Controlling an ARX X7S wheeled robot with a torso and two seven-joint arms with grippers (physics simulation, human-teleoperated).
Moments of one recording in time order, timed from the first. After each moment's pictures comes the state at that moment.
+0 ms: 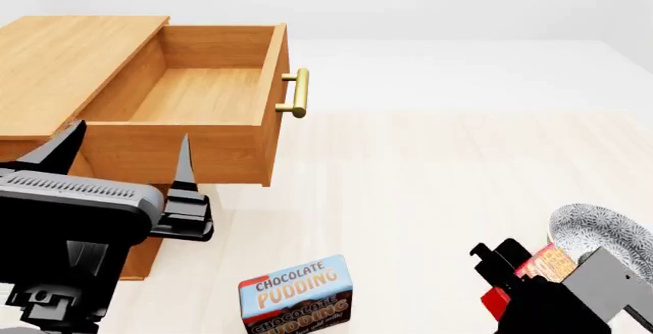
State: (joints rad) left arm -1.10 -1.22 1.37 0.82 -0.96 -0.04 -1.16; right arm 0.12 0.23 0.02 -0.57 0.93 0.62 1.35
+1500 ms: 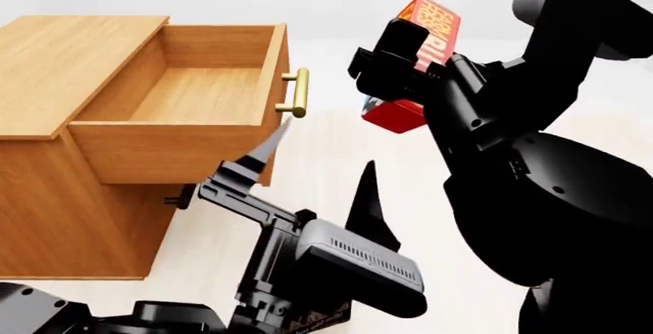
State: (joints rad) left arm -1.20 -0.50 1.51 0.71 -0.73 -0.62 -1.33; right arm 1.01 0.22 -0.16 -0.53 1.57 0.91 1.36
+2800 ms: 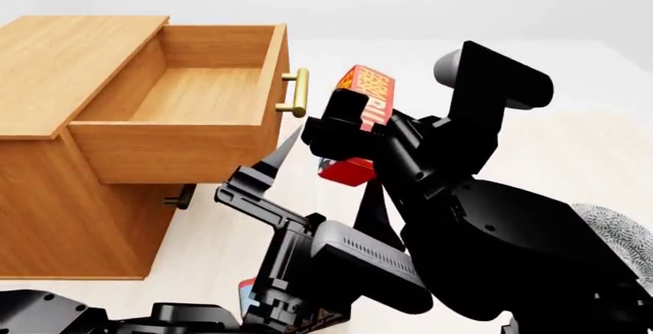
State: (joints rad) left arm -1.14 -0.46 1.50 0.64 -0.68 -0.61 -1.29; right arm 0.87 0.20 -0.26 -0.53 1.60 0.86 1.29
